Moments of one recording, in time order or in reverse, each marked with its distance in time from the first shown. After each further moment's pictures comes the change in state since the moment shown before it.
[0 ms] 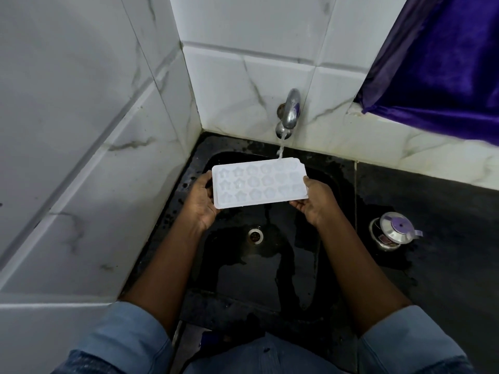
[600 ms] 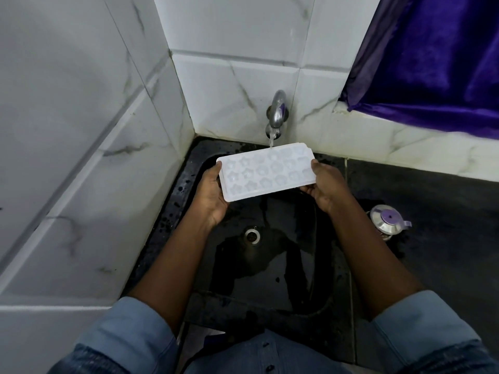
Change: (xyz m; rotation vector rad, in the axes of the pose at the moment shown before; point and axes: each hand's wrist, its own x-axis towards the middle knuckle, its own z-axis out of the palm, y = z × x) left_hand -0.031 0.002 0.046 0.078 -0.163 0.067; right_hand -0.006 -0.039 -0.029 -0.059 0.002 -0.179
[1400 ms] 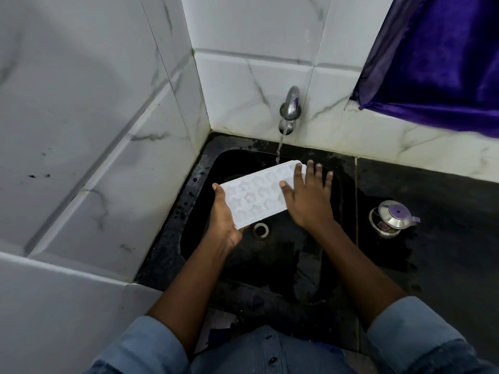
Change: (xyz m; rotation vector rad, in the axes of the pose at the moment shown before) left_hand -0.057 -0.057 -0.027 -0.141 0.088 -0.079; right_hand -0.069 0.058 0.021 -1.446 0.047 -0.703
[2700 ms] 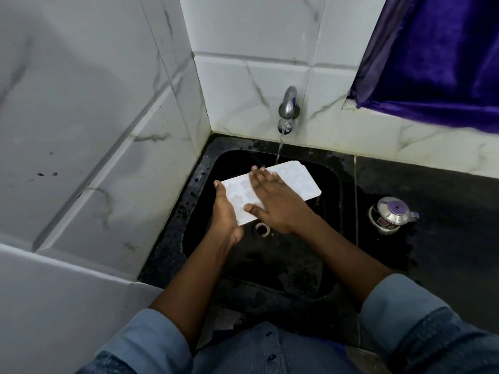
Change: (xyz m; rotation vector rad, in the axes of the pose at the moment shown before) left_hand -0.006 0.003 0.010 -0.071 -0.042 0.015; right_hand -0.010 -0.039 -0.001 0.031 -0.200 -0.571
